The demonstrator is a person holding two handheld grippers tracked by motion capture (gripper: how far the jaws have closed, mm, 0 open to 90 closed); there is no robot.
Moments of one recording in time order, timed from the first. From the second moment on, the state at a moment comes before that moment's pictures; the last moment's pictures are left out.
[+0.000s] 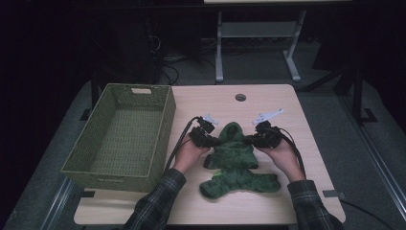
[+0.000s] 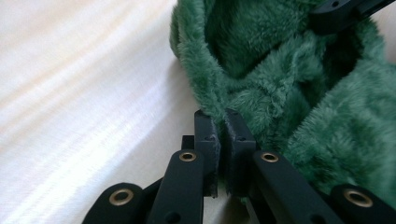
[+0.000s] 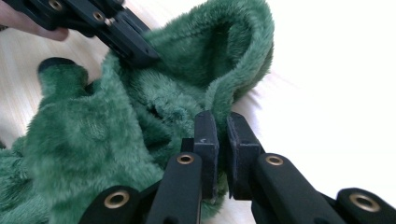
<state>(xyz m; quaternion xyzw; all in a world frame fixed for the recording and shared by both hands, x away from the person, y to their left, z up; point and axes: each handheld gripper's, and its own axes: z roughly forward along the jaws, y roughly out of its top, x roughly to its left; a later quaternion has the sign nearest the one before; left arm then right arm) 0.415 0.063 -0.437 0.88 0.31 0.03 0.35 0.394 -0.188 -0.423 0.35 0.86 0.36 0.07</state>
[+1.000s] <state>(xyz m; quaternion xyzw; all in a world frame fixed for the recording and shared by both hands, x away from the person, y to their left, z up) 0.438 0.069 -0.468 0.87 0.32 0.12 0.35 0.425 -0.222 -0.464 0.40 0.85 0.33 0.11</state>
